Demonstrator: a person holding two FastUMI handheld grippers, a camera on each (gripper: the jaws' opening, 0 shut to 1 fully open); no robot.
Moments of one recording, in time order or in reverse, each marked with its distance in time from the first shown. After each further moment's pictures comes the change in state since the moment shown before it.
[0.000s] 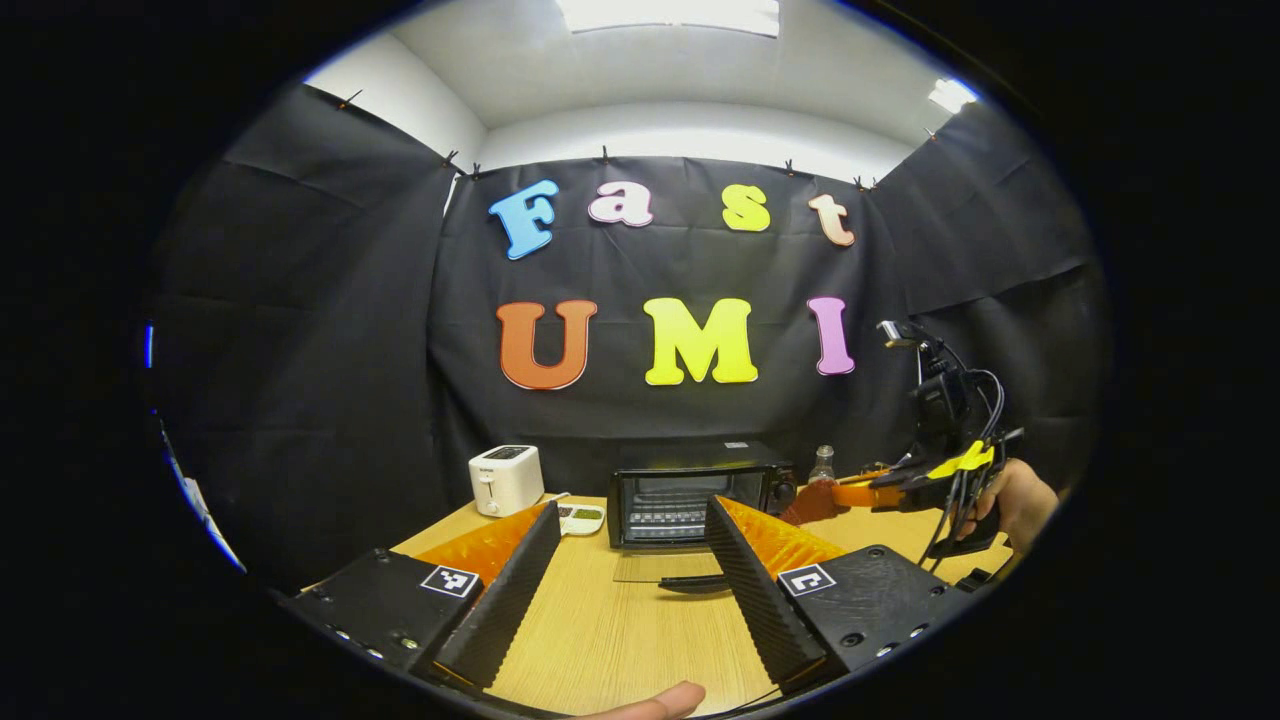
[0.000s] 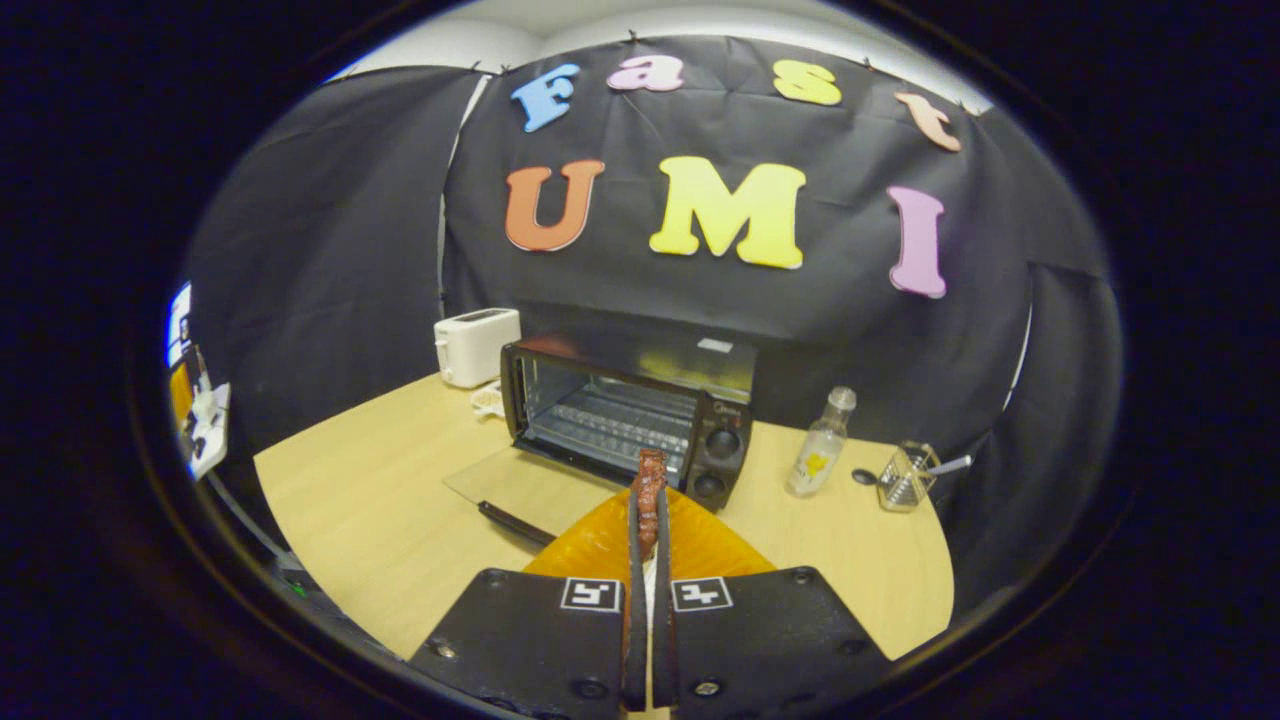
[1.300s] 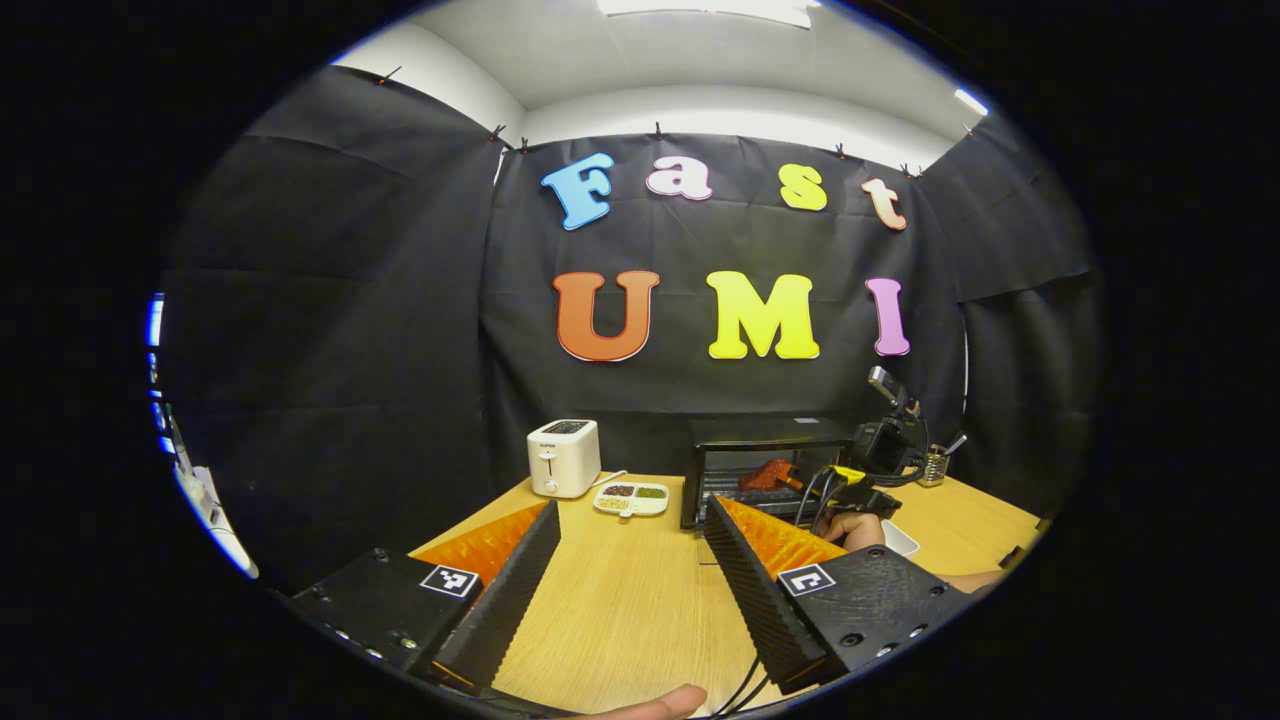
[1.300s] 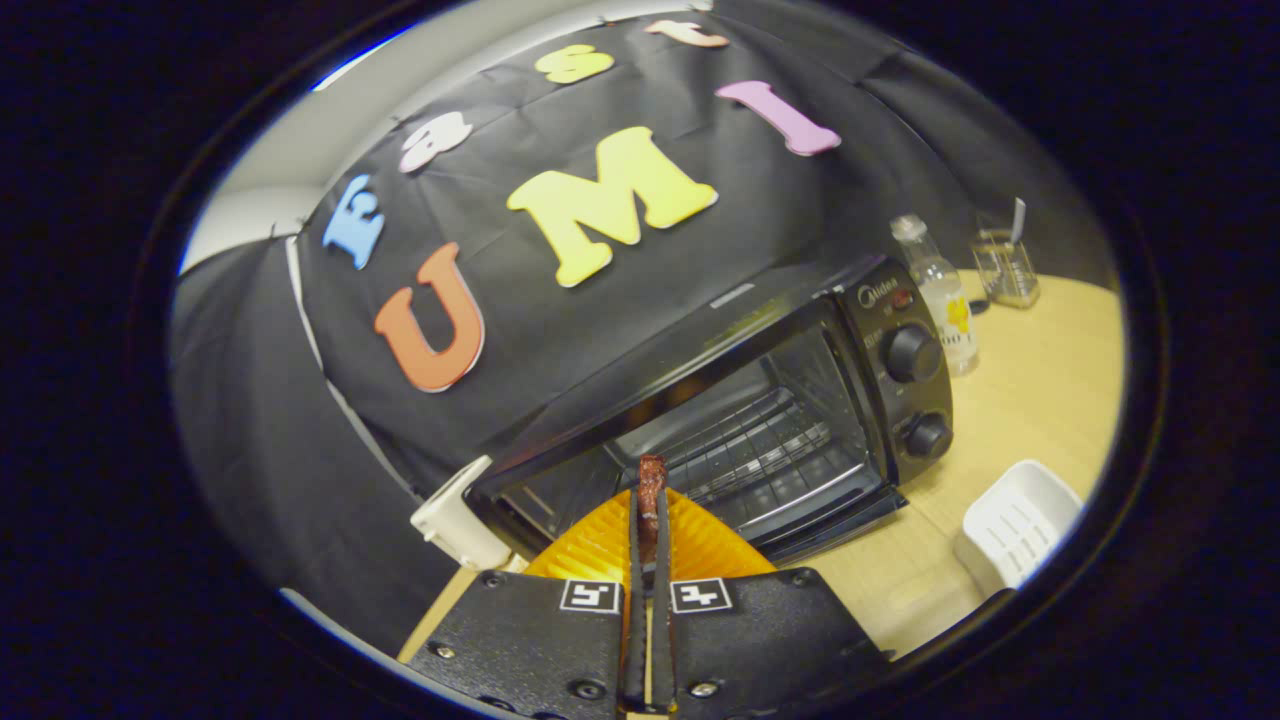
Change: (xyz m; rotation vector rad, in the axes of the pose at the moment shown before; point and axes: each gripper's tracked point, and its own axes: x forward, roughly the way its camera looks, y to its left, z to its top) left arm 0.023 0.099 -0.045 0.002 0.064 0.120; right arm 0.227 0.075 0.006 0.841 -0.187 -0.060
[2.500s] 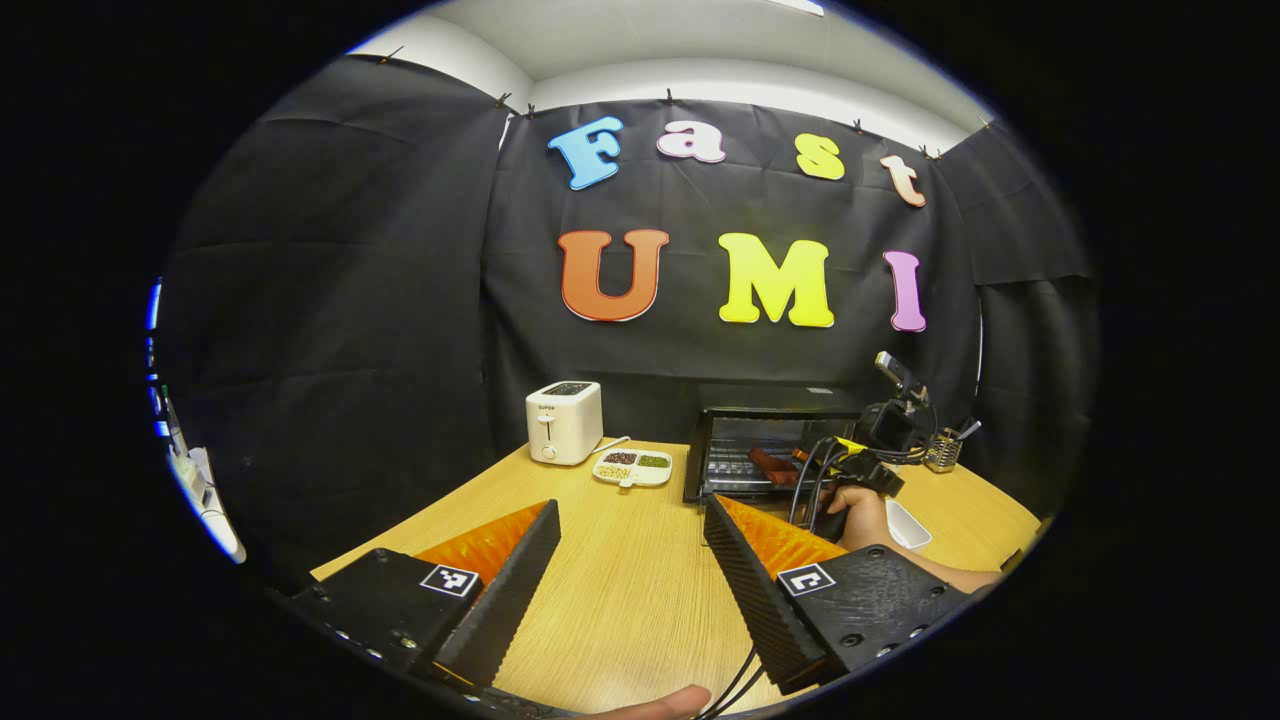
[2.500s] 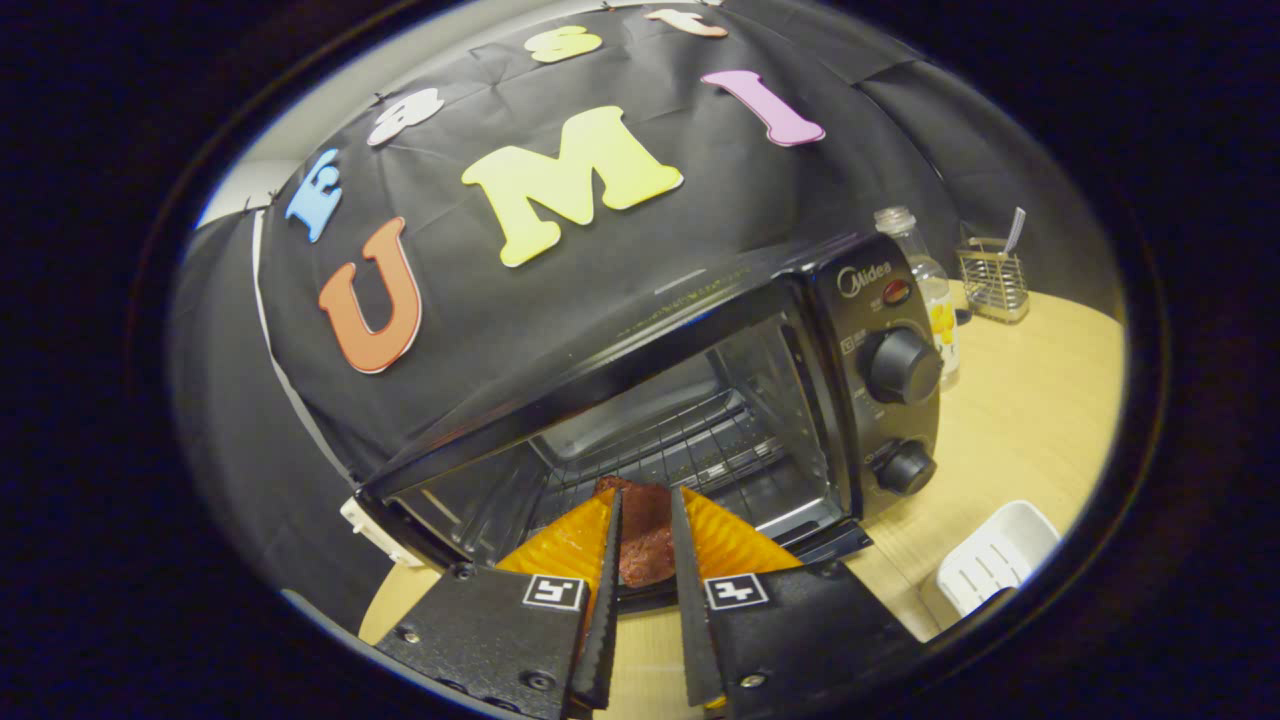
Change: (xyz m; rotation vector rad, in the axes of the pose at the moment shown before) left arm 0.019 -0.014 -0.038 -0.044 0.122 0.002; right arm 0.021 -0.044 0.007 -0.160 0.031 -0.106
